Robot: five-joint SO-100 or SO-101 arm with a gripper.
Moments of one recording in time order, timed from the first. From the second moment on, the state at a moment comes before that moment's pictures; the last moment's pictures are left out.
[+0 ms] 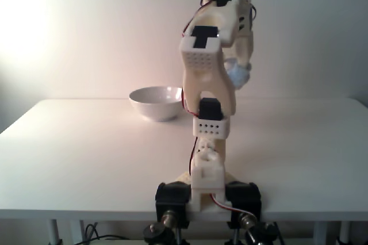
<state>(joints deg) 12.7 125.2 106.9 77.8 86.1</state>
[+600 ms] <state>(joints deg) 4.3 115.4 92.9 77.9 86.1</state>
